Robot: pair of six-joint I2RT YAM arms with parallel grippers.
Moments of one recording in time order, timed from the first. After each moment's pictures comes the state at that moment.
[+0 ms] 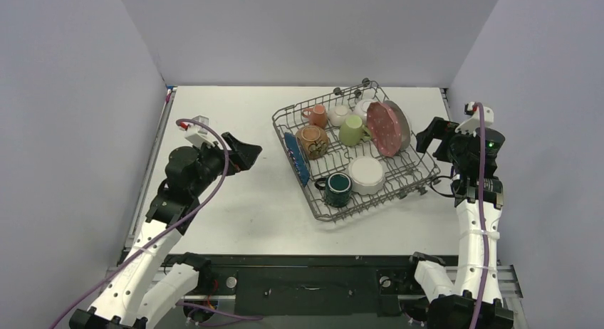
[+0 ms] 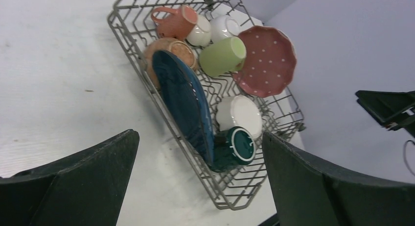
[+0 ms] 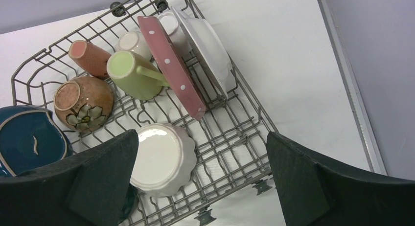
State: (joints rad) left arm -0.33 0.78 0.78 -0.20 0.12 -0.65; right arm -0.28 0.92 0.98 -0.43 -0.28 0.13
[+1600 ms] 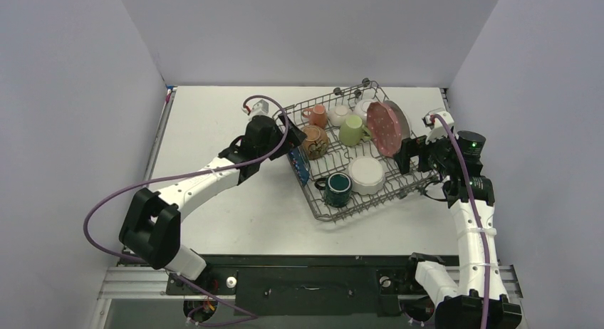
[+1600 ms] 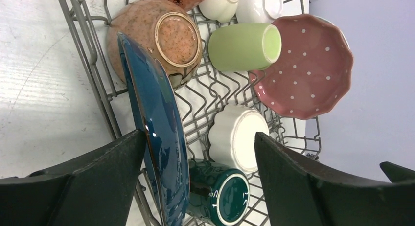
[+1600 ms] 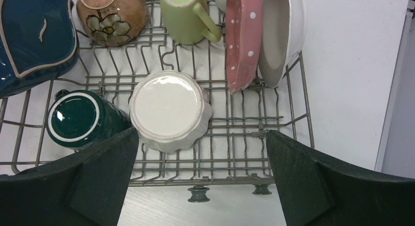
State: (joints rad) left arm -0.61 1.50 1.07 -0.05 -0.11 -0.96; right arm -0.17 0.93 0.93 -0.52 -0.50 -0.24
